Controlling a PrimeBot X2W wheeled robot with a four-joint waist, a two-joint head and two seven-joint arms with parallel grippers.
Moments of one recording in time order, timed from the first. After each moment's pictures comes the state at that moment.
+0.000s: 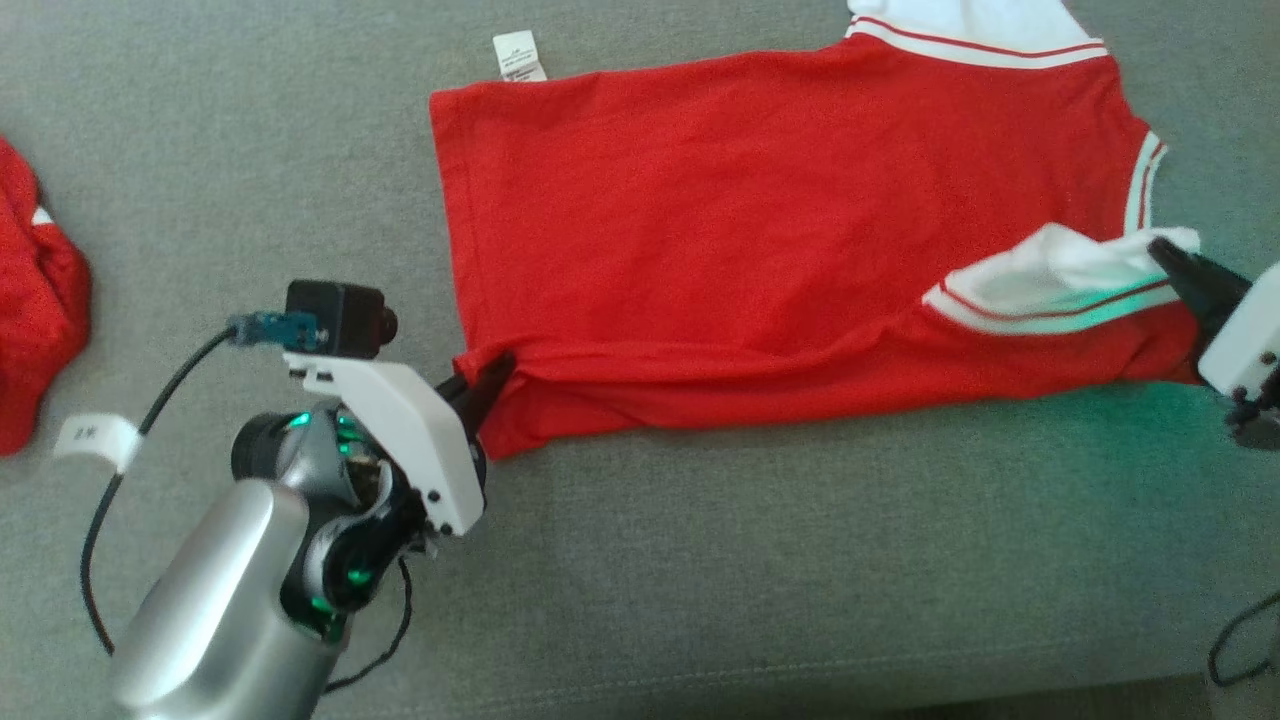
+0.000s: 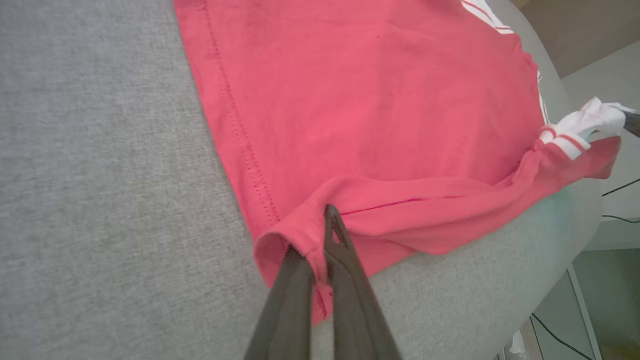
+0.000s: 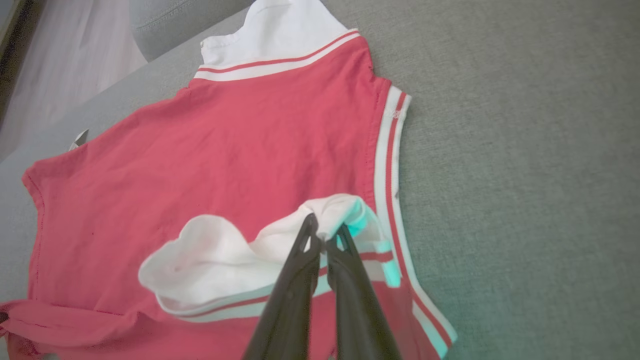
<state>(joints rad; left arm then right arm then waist) -0.33 0.30 -0.47 0.02 -0.74 0.12 0.50 -0.39 -0.21 -0.25 0.06 0.51 0.13 0.94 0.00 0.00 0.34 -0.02</state>
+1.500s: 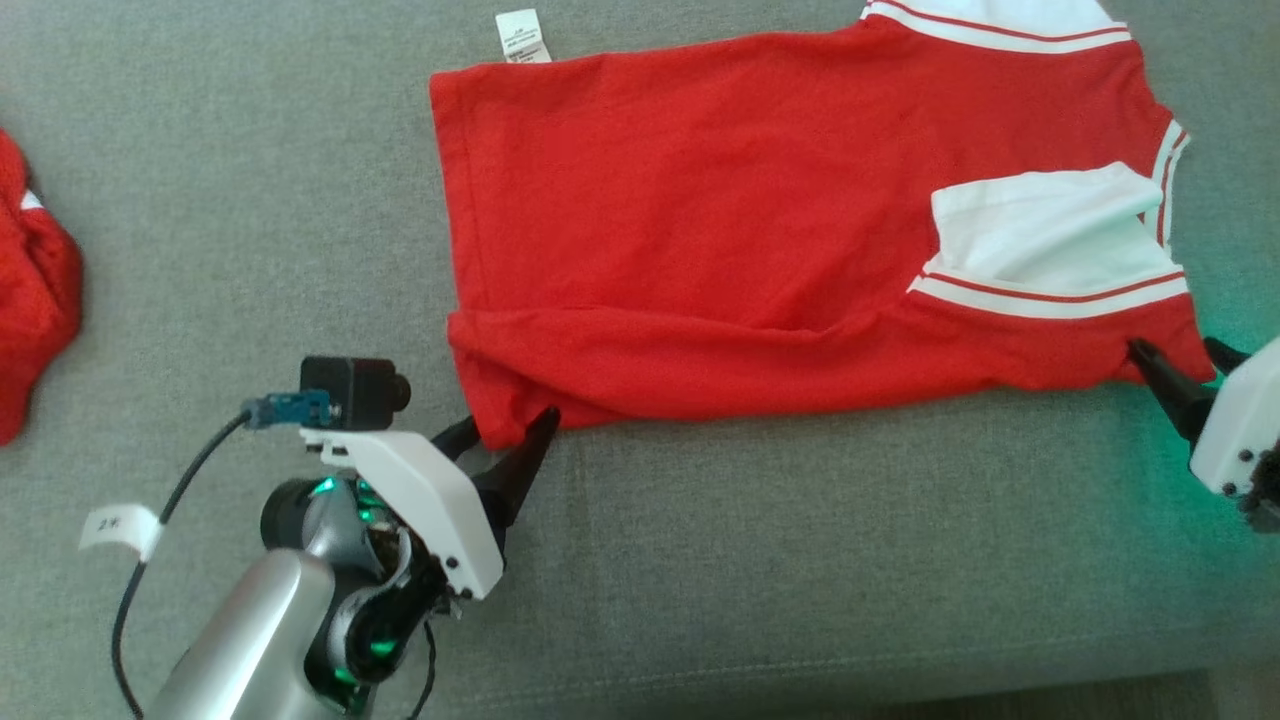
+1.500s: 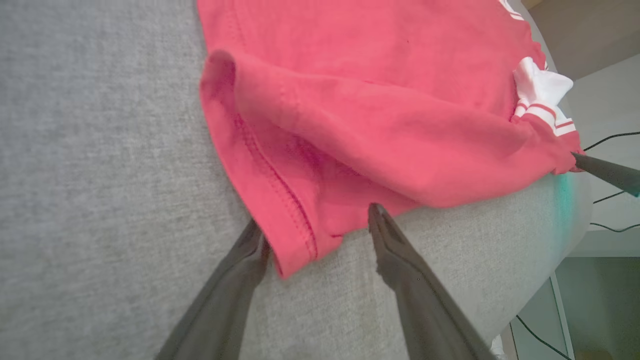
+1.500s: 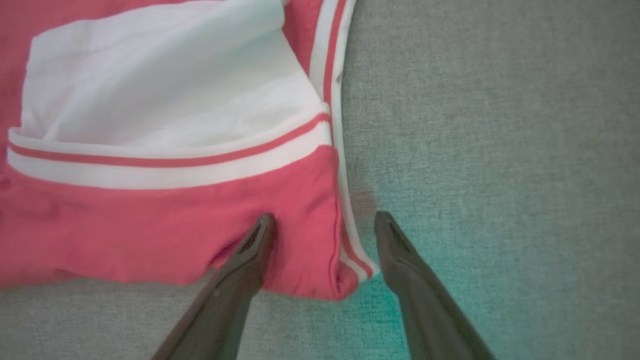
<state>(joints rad) -0.21 0.28 -0.48 -0.02 -0.75 0.13 0.39 -0.24 -0.38 -0.10 0.13 0.49 0.13 0.79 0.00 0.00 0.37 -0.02</state>
